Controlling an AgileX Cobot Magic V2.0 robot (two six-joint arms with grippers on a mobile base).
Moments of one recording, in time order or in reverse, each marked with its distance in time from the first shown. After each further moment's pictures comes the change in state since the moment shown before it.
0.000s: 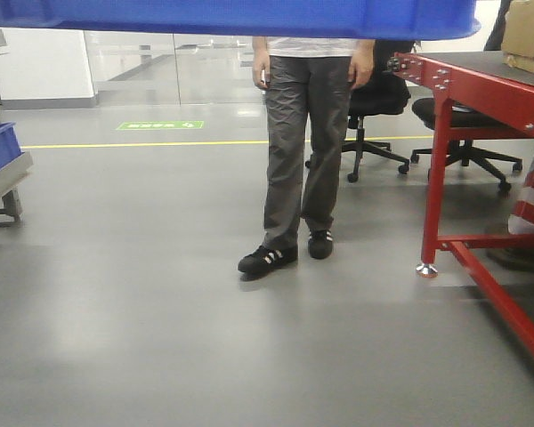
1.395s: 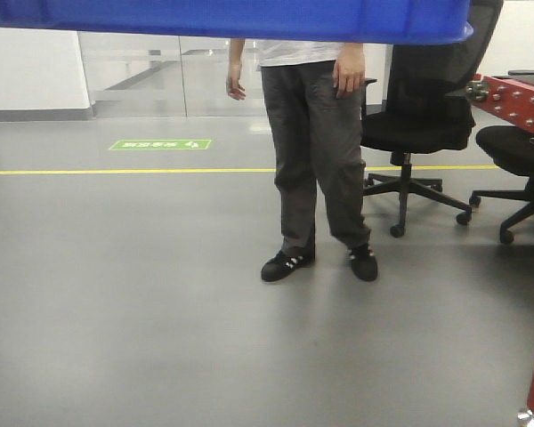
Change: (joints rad) left arm 0.002 0.000 0.000 0.005 -0.004 0.000; right arm 0.000 0.010 0.000 0.000 -0.011 -0.002
